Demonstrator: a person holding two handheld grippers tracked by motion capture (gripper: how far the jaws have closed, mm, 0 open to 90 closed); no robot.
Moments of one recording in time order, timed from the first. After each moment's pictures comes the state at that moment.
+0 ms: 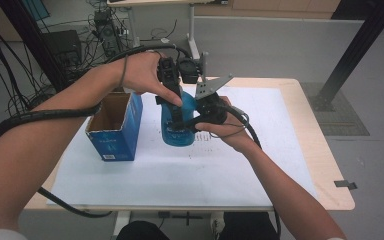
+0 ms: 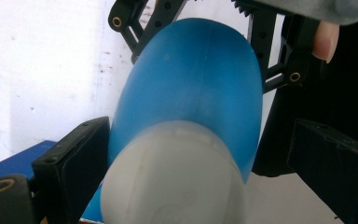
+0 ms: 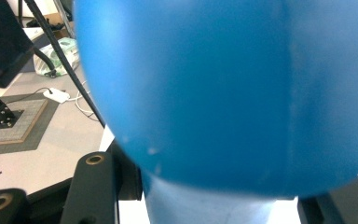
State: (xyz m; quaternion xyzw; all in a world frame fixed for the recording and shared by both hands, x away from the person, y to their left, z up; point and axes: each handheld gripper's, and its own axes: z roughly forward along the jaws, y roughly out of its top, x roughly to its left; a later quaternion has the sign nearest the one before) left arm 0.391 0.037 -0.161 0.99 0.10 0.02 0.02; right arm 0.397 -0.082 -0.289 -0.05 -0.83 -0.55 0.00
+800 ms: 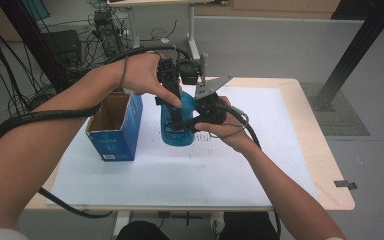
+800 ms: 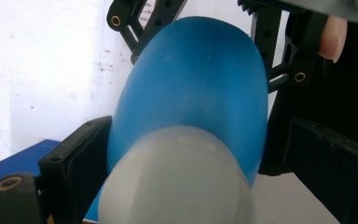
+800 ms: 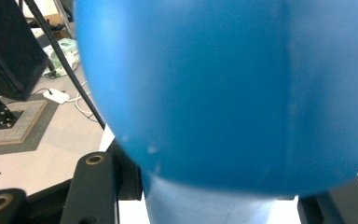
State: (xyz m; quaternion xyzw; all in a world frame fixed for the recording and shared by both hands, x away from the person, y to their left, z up) left arm 0.391 0.037 -0.164 1.00 0.10 0.02 0.01; right arm 0.397 -0.080 -0.289 -0.05 -0.83 -0.55 0.00
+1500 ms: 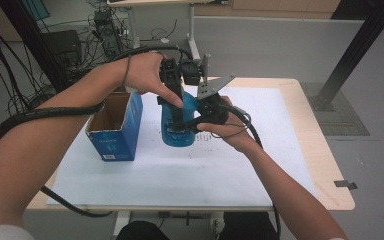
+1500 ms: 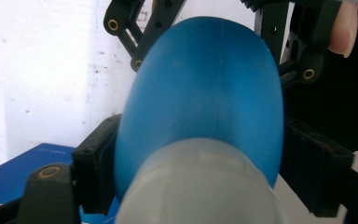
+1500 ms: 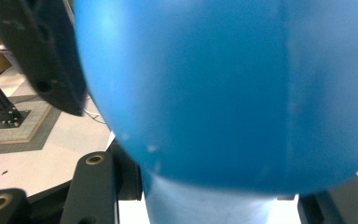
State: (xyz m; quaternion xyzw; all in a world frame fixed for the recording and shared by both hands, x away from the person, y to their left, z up) left arm 0.393 0.032 -0.162 1.00 0.09 0.01 0.01; right arm 0.394 -0.084 -0.286 -0.04 -0.83 -0.56 0.01
